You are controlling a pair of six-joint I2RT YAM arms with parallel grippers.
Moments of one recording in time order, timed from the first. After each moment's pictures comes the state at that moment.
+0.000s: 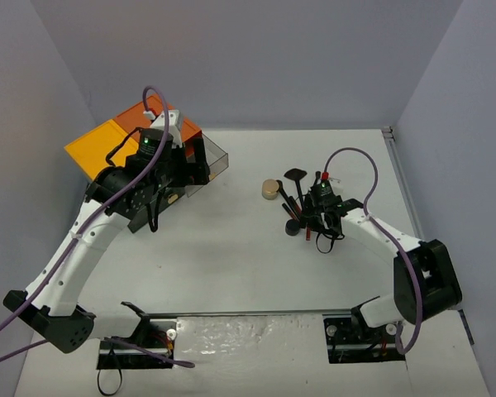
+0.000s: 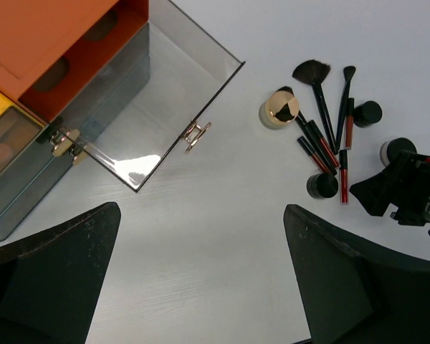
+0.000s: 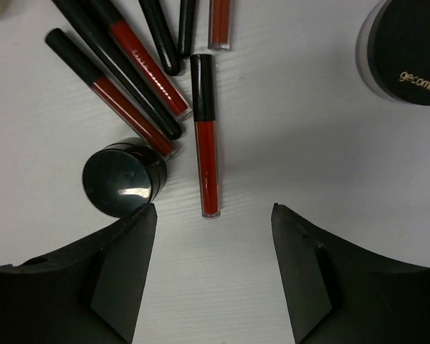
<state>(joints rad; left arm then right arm) -0.55 1.27 1.60 -0.89 -0.19 -0.41 0.39 1.42 0.81 -0.45 0.21 0.60</state>
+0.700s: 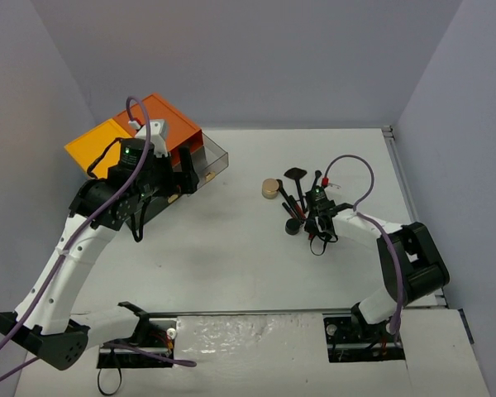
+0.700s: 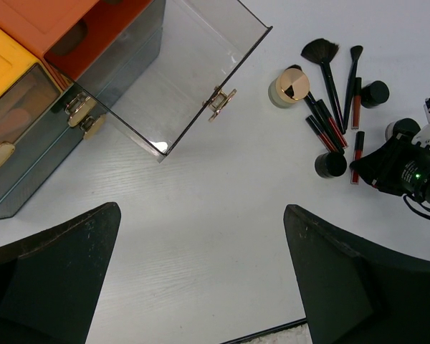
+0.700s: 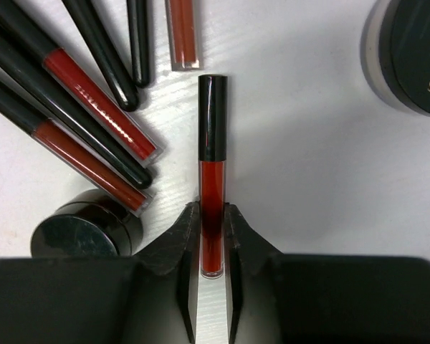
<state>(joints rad) -0.46 1.16 1.49 -0.90 -0.09 -0.39 0.39 1.56 0.75 -0.28 0.29 0.68</state>
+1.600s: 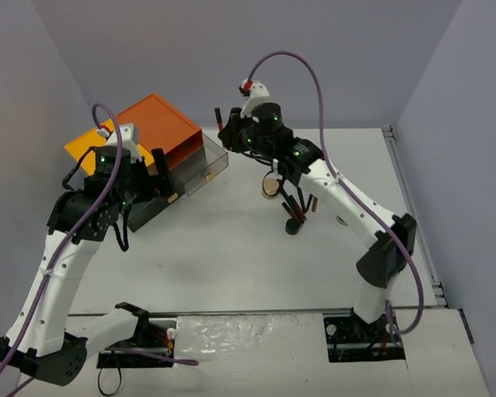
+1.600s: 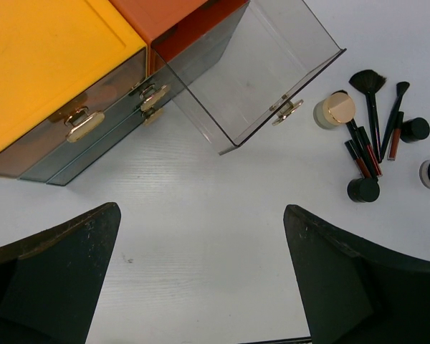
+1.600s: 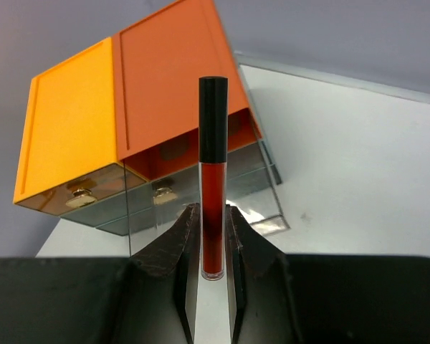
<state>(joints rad) -0.35 1.08 1.48 -0.98 -0.17 -0.41 0.71 1.74 1.79 -0.29 0.04 0.38</state>
